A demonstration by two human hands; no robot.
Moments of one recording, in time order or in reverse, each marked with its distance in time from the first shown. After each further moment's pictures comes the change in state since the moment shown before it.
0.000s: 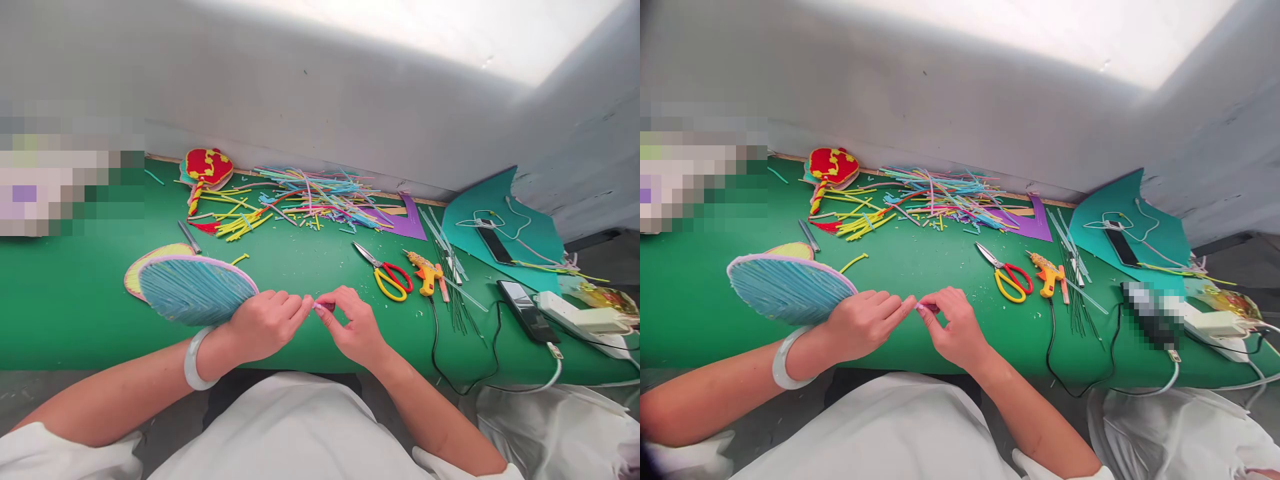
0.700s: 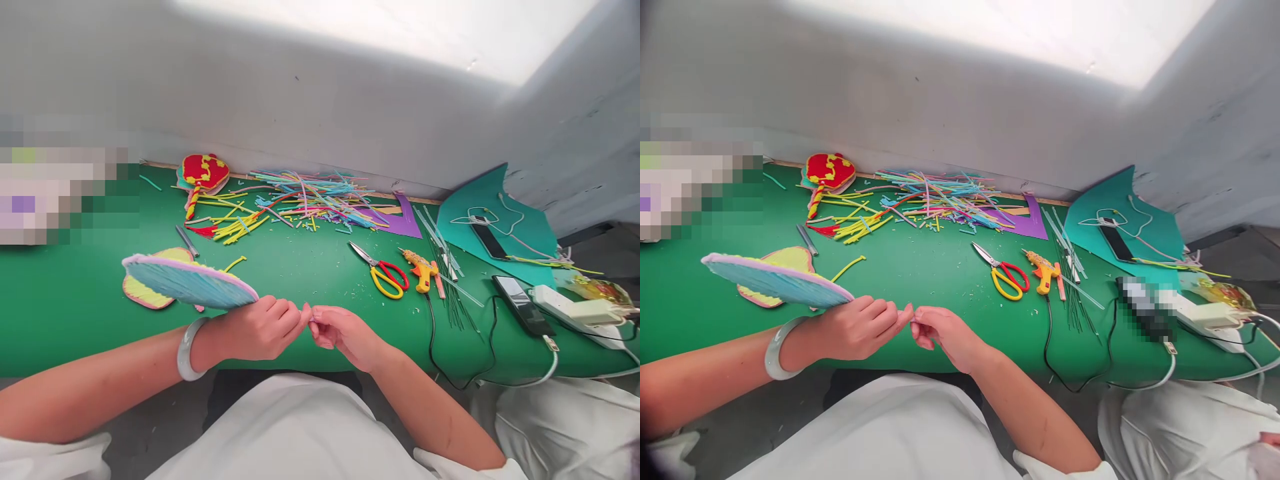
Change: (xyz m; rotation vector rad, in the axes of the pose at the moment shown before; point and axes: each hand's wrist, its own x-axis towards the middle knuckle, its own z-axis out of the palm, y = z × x) left_hand 0.002 -0.011 -0.016 0.145 0.071 0.311; right_hand 0.003 -0.012 -0.003 1.027 -0.400 0.802
